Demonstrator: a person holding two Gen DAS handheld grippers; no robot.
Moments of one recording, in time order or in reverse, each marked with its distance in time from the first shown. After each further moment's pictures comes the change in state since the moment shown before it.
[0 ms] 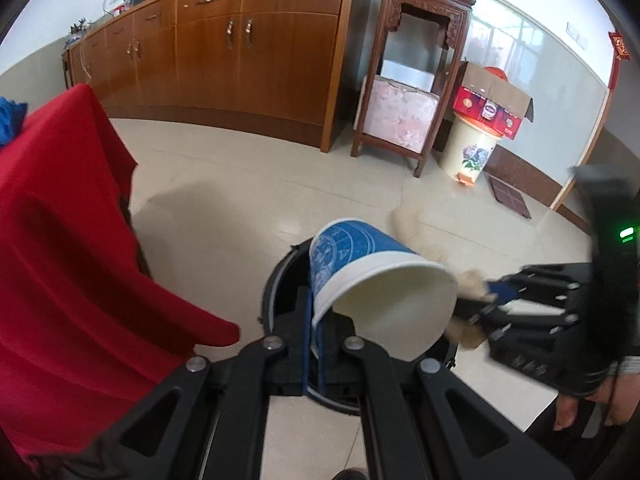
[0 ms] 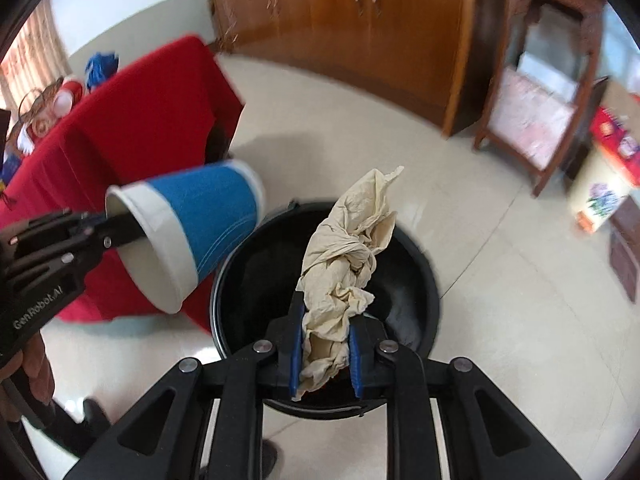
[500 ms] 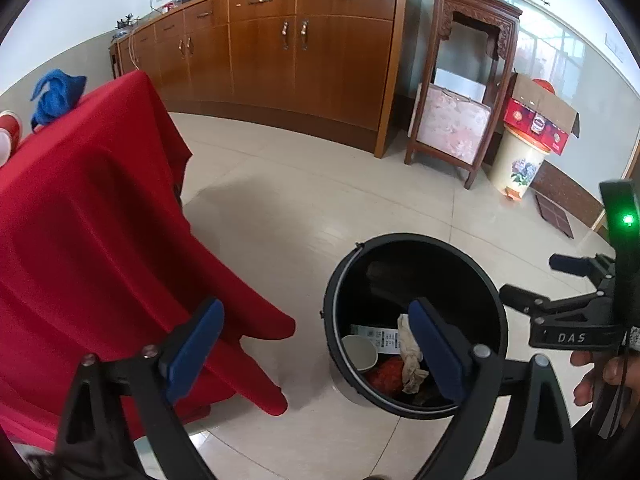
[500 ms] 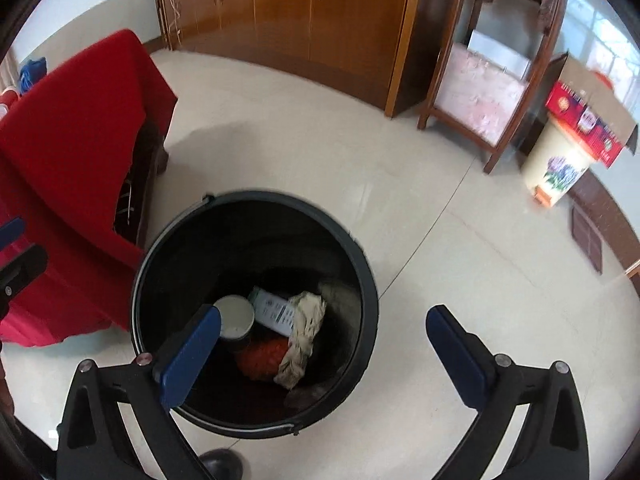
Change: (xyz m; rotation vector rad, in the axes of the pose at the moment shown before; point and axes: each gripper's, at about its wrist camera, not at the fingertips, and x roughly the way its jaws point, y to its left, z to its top) left arm -0.016 0.029 -0.011 -0.077 -0.025 0.173; right arm 0.007 -0.037 0.002 0.095 -0.018 -0.214
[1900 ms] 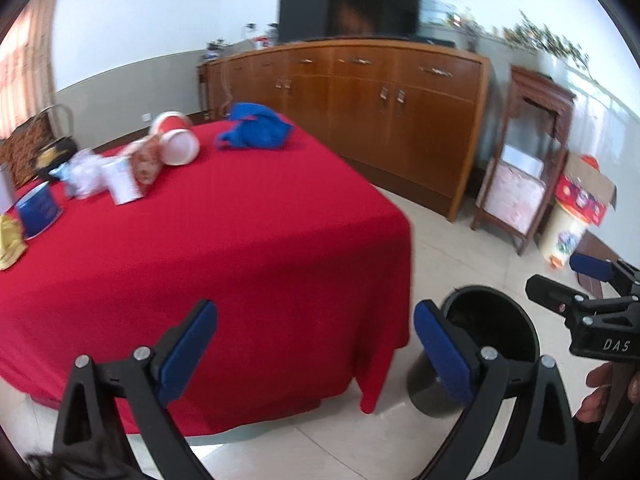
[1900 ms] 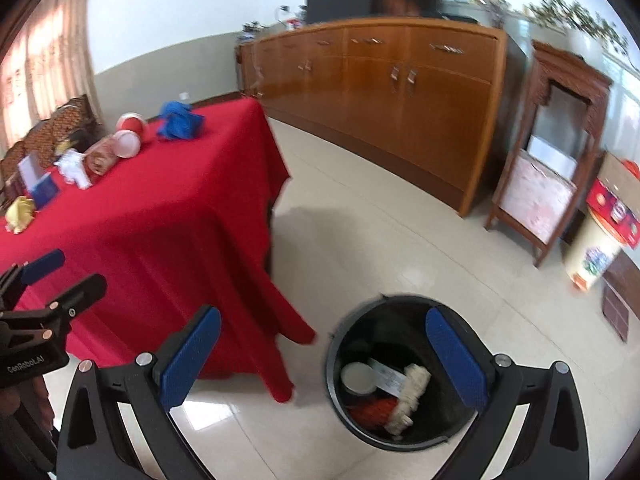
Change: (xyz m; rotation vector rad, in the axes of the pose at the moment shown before) left arm -0.120 0.133 -0.026 -0.180 -0.190 0.191; right arm -0.131 0.170 0.029 -0.125 -0.277 0.188
